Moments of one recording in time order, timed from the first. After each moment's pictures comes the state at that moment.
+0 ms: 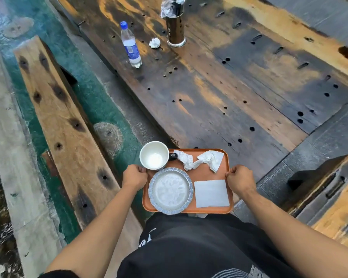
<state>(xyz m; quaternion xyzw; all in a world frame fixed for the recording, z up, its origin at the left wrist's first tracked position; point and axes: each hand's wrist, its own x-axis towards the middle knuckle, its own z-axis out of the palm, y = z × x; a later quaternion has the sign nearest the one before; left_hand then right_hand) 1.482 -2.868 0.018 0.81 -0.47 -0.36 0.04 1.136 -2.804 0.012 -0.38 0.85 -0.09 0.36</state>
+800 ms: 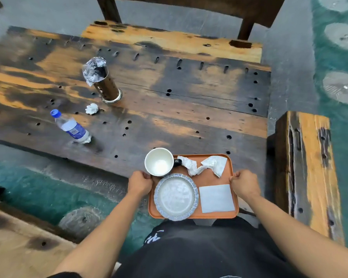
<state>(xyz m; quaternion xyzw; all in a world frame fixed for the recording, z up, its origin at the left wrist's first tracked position) 1.437 -3.133 0.029 0.59 -0.70 -0.38 -0.06 1.191 -2.877 0.015 -0.08 0.94 -0.16 0.27</state>
